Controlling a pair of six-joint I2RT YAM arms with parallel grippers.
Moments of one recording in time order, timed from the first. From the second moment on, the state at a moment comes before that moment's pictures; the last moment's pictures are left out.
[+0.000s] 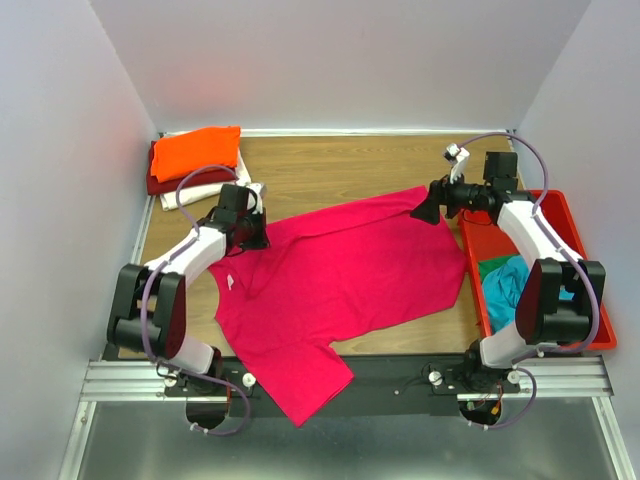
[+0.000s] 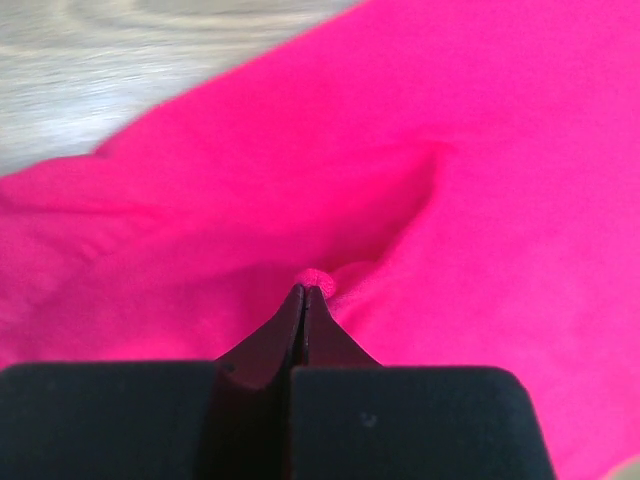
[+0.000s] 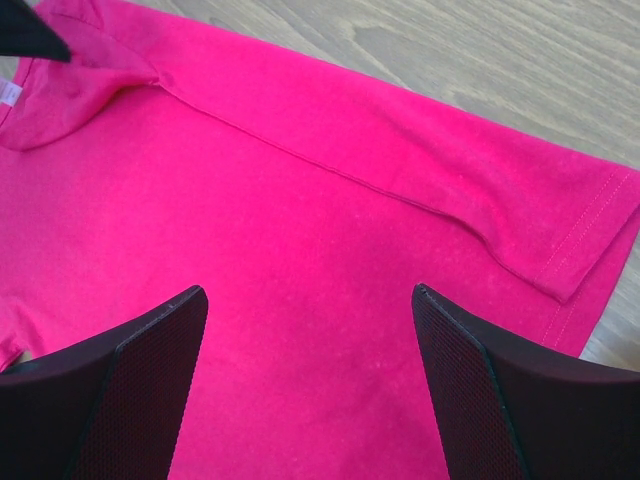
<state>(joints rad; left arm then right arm) -0.22 1.51 0.88 -0.28 0.21 -0.22 -0.05 1.54 1.11 -0.36 -0.88 -0.32</state>
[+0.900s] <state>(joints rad) -0.16 1.10 0.78 -0.15 0.33 -0.37 -0.07 1.60 1.12 -0.37 -0.86 -0.33</state>
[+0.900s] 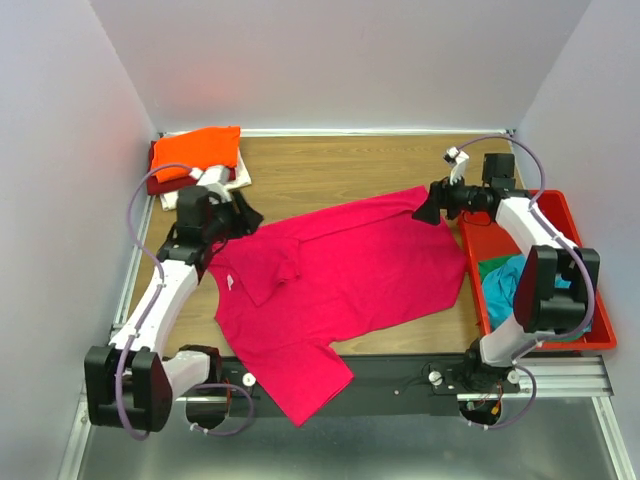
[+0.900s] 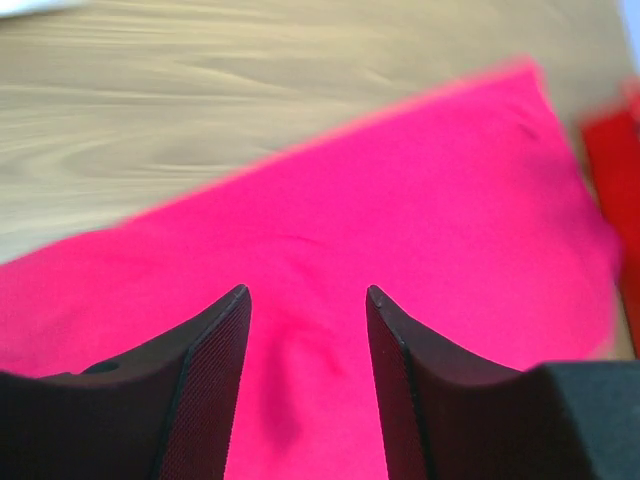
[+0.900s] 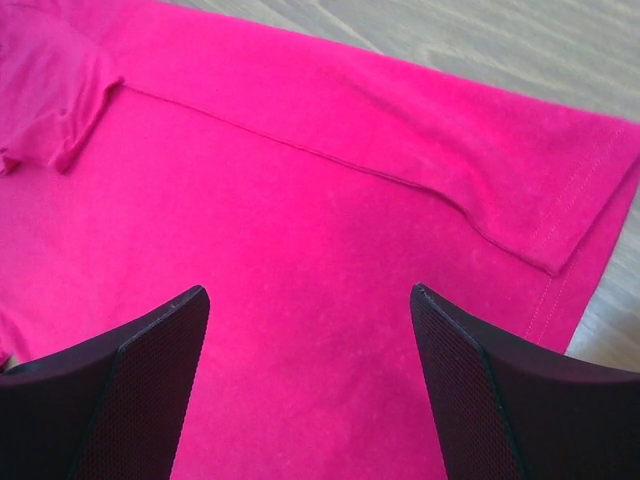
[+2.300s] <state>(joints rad) 0.20 1.32 0.65 0.00 0.35 -0.46 -0.01 2.29 1.84 -0.54 -0.34 -0.20</state>
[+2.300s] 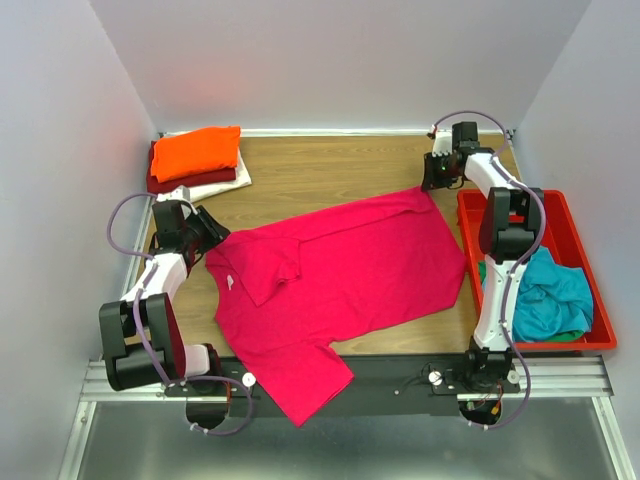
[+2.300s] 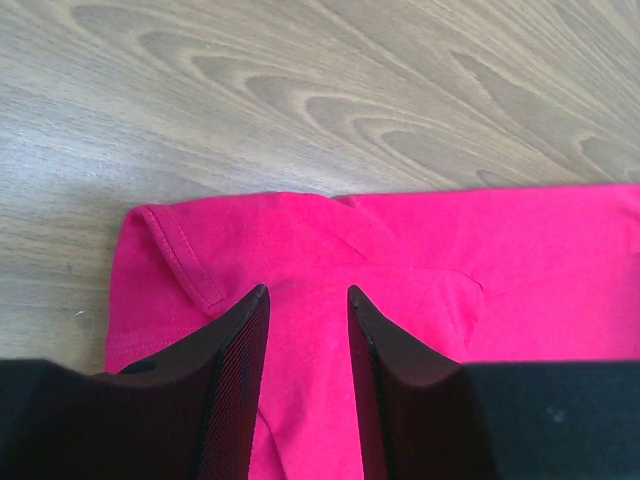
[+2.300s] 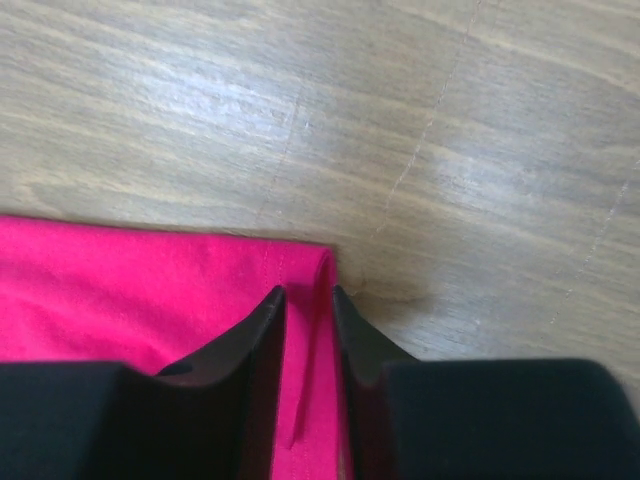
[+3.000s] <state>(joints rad) 0.20 1.34 0.65 0.01 0.35 -0.46 0.02 2.30 1.84 -0.55 -0.35 -0.20</state>
